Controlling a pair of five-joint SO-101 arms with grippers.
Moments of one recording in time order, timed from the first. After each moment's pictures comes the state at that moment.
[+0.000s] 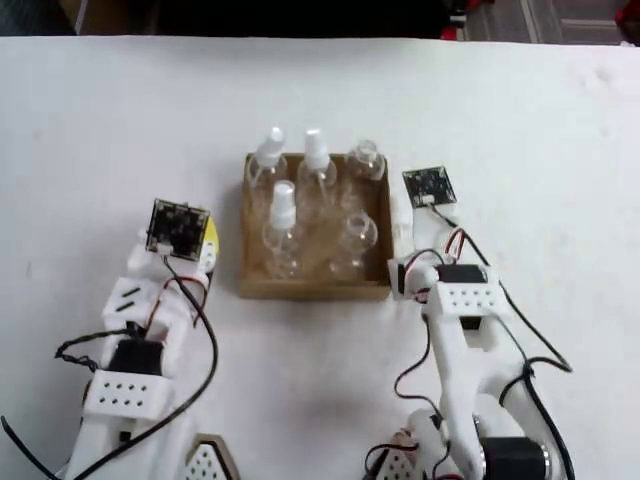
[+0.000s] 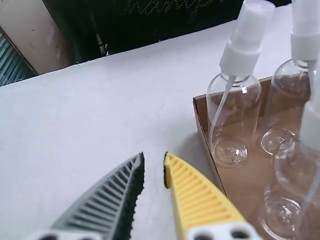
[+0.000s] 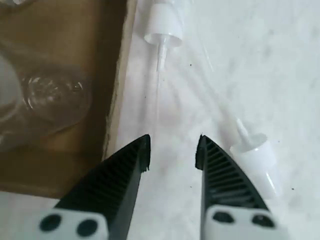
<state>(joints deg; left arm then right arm) -1.9 -64.7 85.4 12.4 -10.2 -4.9 -23.9 57.7 39.3 10.7</state>
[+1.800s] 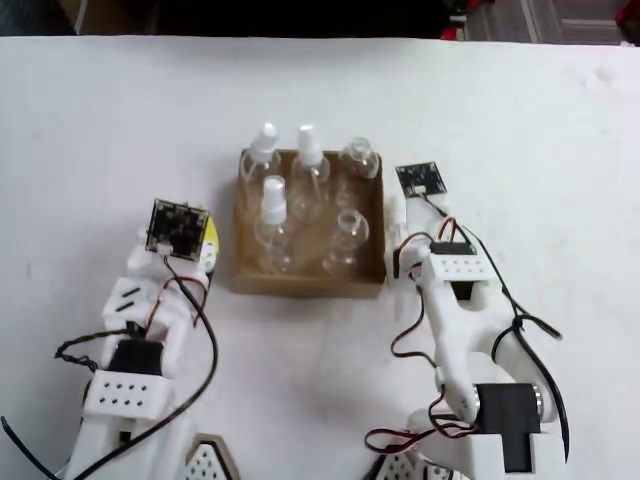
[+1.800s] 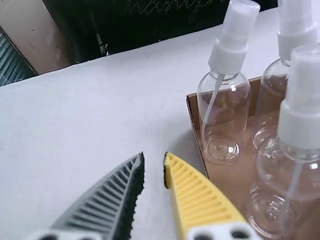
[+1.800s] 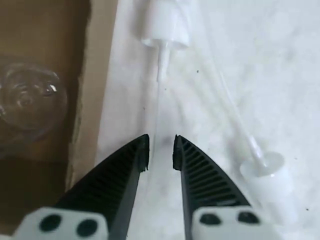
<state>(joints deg) -1.9 -64.7 85.4 12.4 -10.2 -5.6 -9.7 49.6 38.9 10.7</state>
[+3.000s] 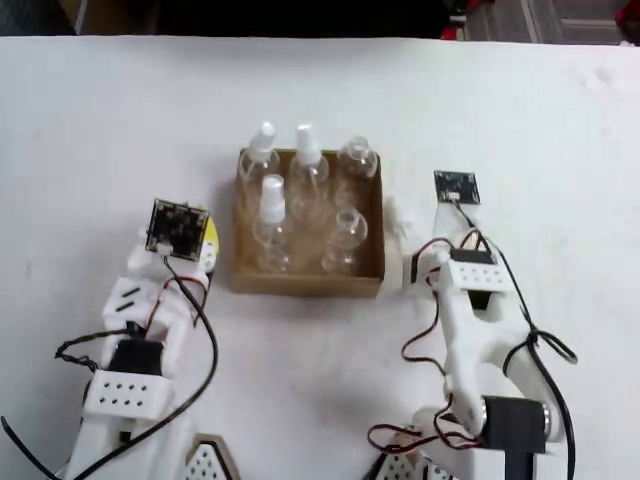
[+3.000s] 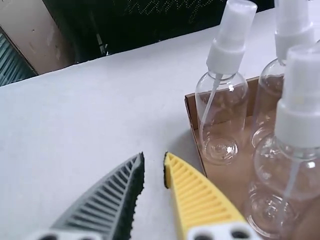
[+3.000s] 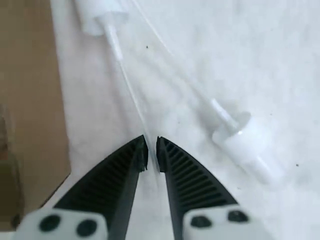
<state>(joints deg) -1.9 -64.7 85.4 12.4 -10.2 0.8 -14.5 52.7 41.0 3.2</state>
